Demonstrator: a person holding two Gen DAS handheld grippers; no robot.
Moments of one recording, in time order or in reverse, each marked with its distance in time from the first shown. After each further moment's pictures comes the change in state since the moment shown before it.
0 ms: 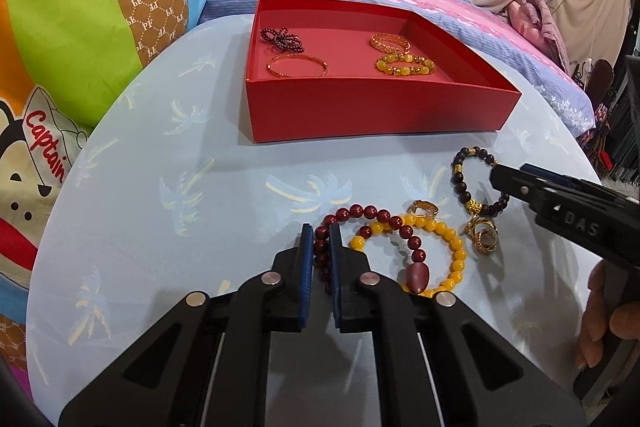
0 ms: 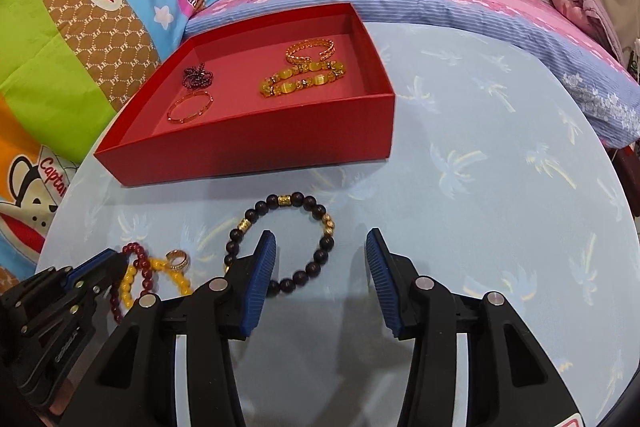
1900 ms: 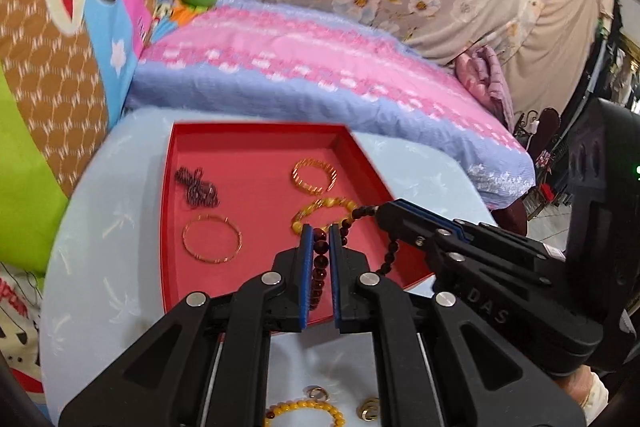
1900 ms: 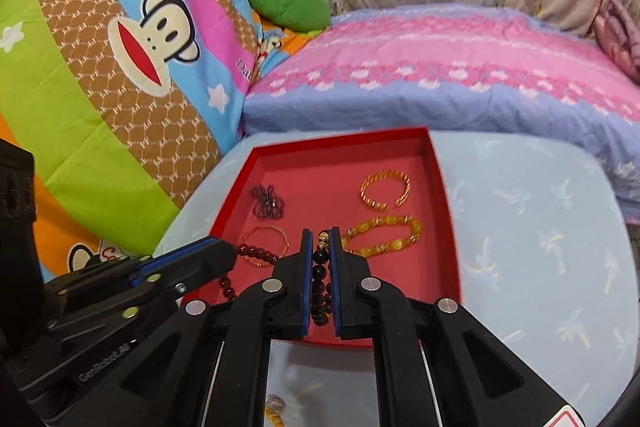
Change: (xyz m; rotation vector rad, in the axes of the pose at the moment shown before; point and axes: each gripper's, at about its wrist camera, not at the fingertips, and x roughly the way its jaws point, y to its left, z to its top) left arm -0.001 -0.020 0.148 -0.021 -0.082 -0.251; right arm -0.017 0.023 0.124 -0.024 -0.113 0.215
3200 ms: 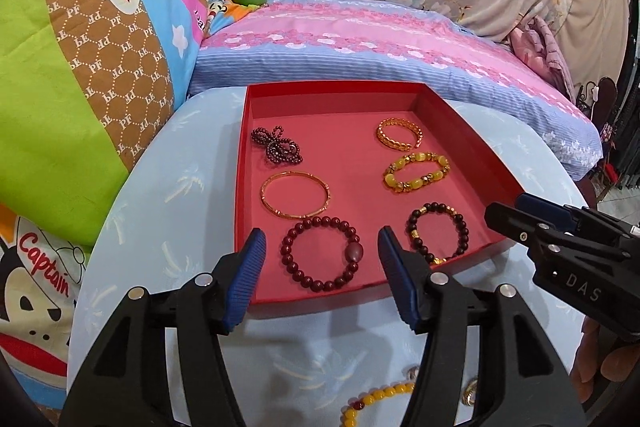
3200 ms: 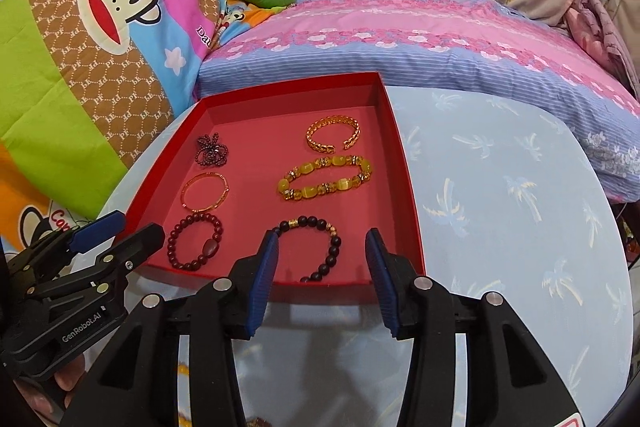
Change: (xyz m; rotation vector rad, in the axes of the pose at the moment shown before) left arm 0.006 0.021 -0.049 0.071 -0.029 0.265; right arm 0.004 -0.018 -0.052 -0.008 0.020 -0.151
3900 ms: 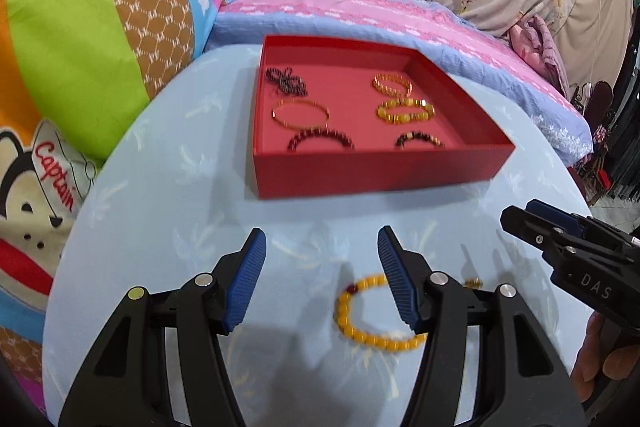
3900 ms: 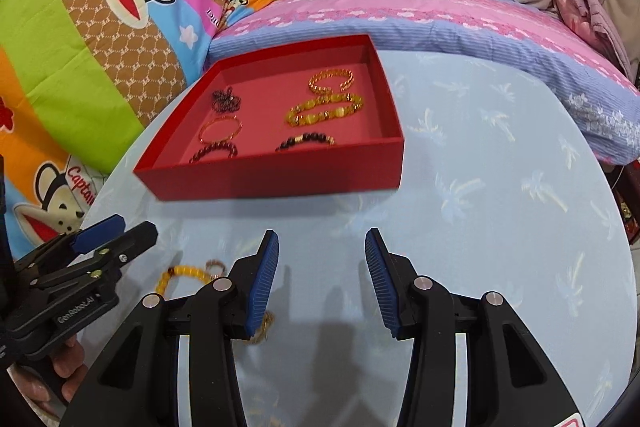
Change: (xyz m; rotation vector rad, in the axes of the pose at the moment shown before) left arm -0.035 0.002 -0.069 -0.062 0.062 -0.019; right arm -0.040 0.000 -0.067 0.006 0.038 0.001
